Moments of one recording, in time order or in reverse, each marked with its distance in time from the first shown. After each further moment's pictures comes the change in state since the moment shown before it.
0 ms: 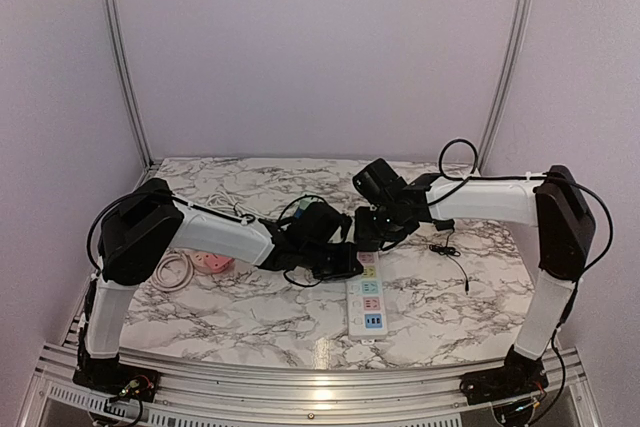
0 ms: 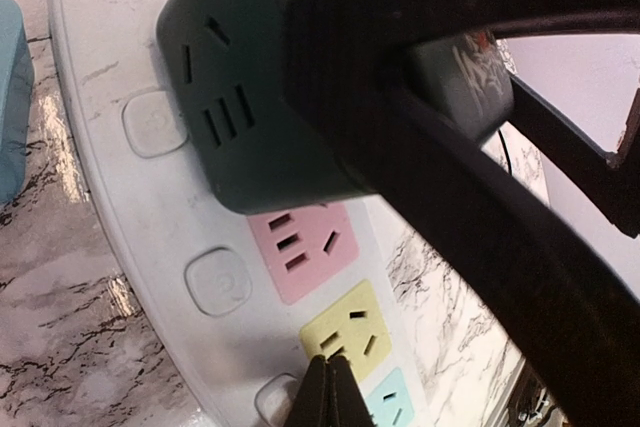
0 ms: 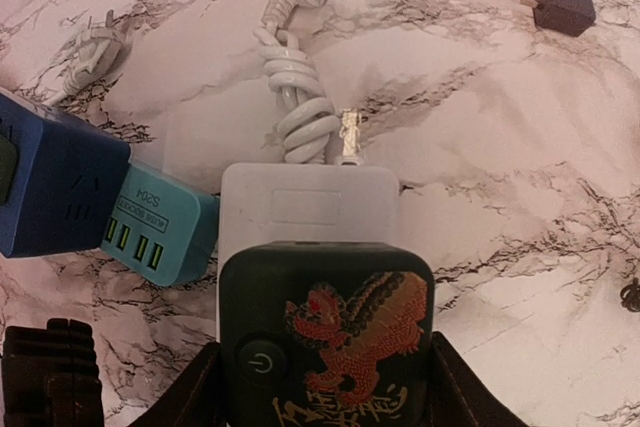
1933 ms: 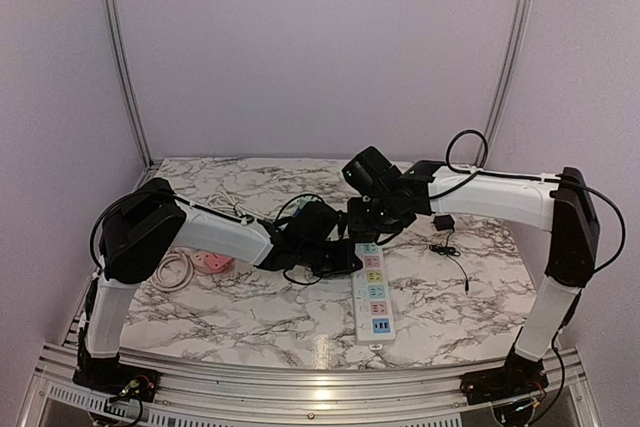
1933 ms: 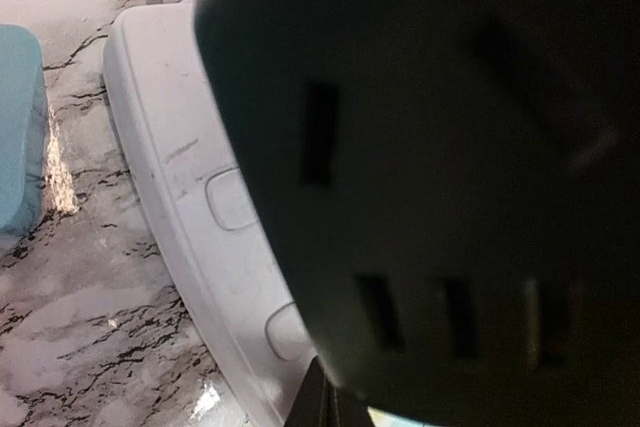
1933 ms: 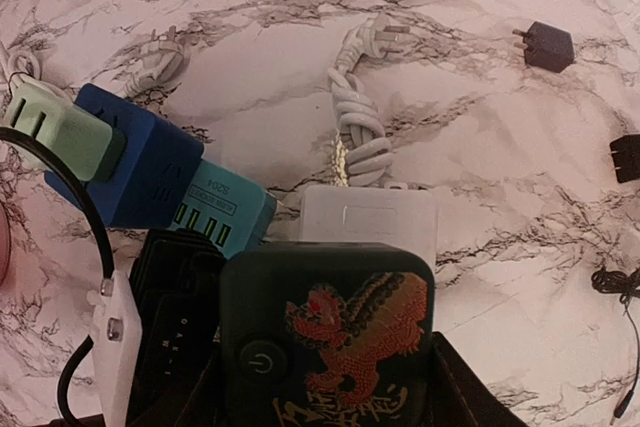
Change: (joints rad) left arm 0.018 0.012 -0.015 0.064 -0.003 -0.018; right arm 0.081 -0.038 0.109 -0.136 0.082 0.015
